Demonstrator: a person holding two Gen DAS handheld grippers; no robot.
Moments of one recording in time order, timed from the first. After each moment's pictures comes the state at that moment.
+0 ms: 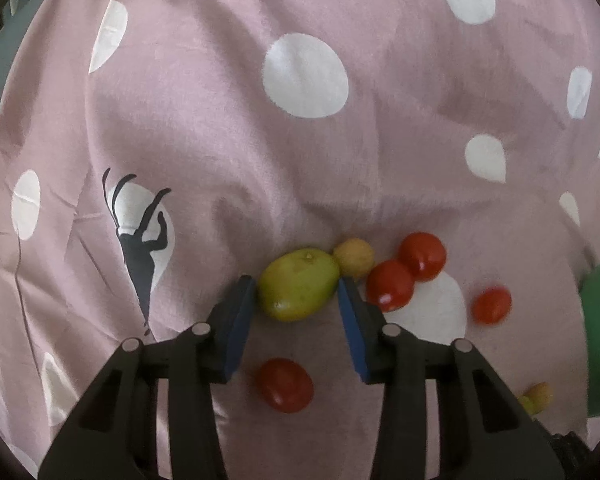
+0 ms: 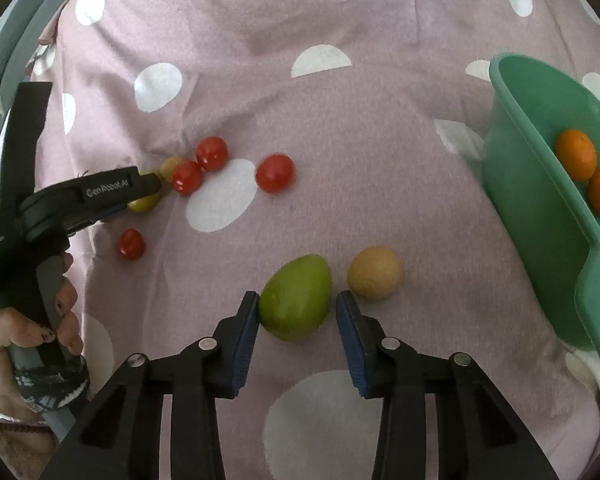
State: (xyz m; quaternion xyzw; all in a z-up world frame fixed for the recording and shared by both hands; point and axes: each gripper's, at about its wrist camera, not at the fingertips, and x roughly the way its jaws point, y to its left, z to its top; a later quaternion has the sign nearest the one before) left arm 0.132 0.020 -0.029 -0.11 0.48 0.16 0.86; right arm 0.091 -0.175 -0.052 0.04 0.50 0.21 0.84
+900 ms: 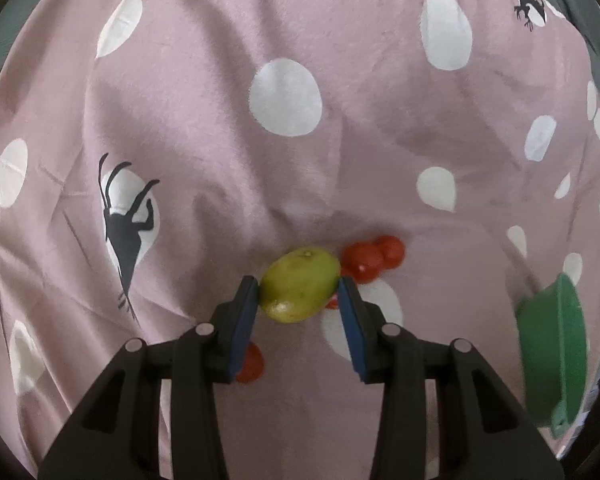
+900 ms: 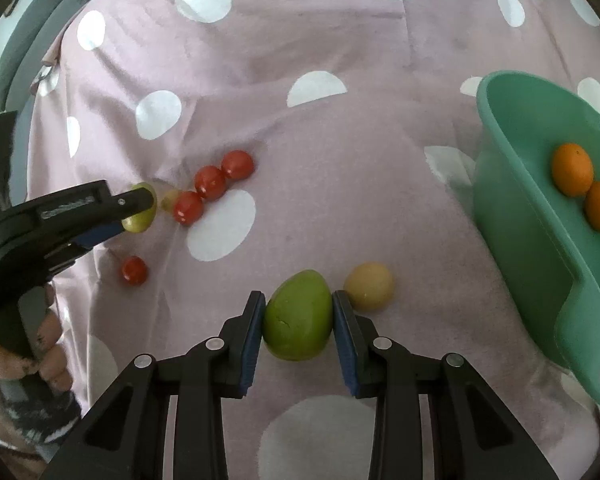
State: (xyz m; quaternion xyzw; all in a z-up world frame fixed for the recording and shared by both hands) left arm 0.100 0.018 -0.008 -0.22 0.44 0.11 0.86; right arm 0.105 -0.186 -0.047 0.07 0.47 0.21 0.86
